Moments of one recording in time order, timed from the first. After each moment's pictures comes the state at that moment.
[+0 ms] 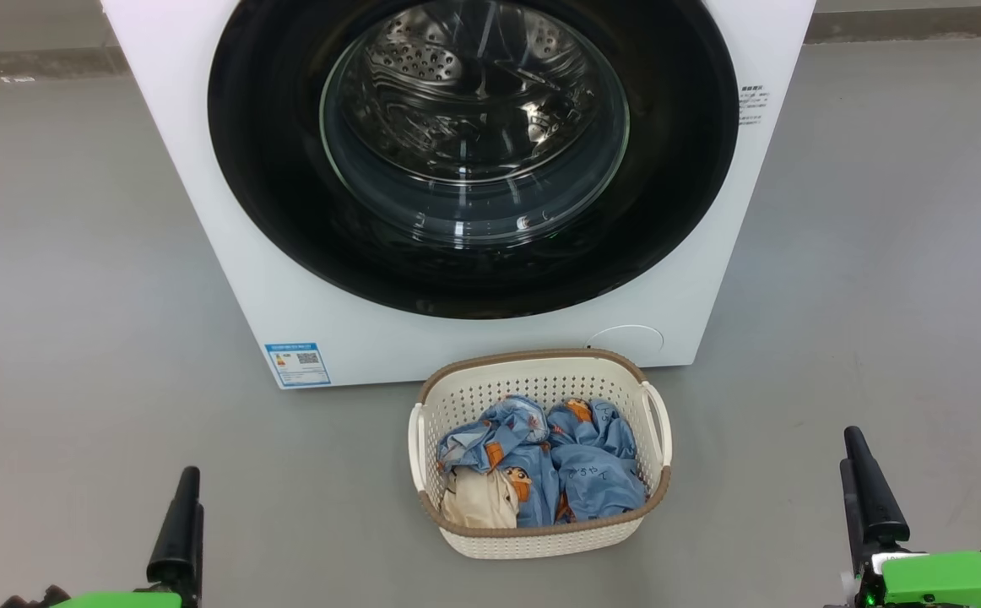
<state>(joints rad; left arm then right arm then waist) -0.01 0.02 0.04 0.18 -1.46 -0.12 -0.02 -0.01 -0.03 -0.11 0.20 1.40 0.13 -0.02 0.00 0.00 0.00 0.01</state>
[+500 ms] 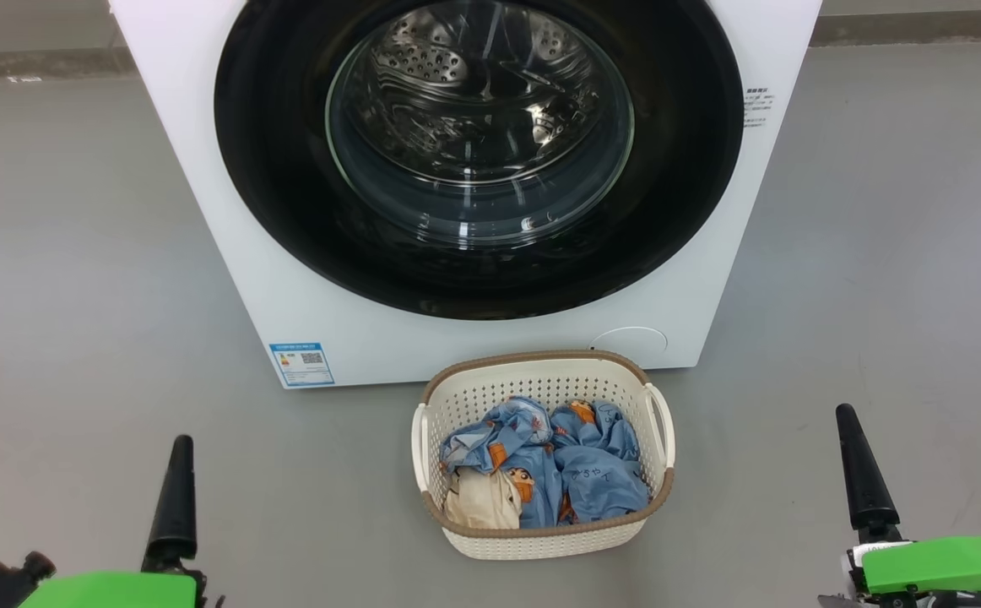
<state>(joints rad) -0.01 0.02 0.04 0.08 -1.23 -0.10 -0.06 -0.01 -0.03 -0.09 0.13 1.20 0.13 -0.06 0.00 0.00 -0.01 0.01</state>
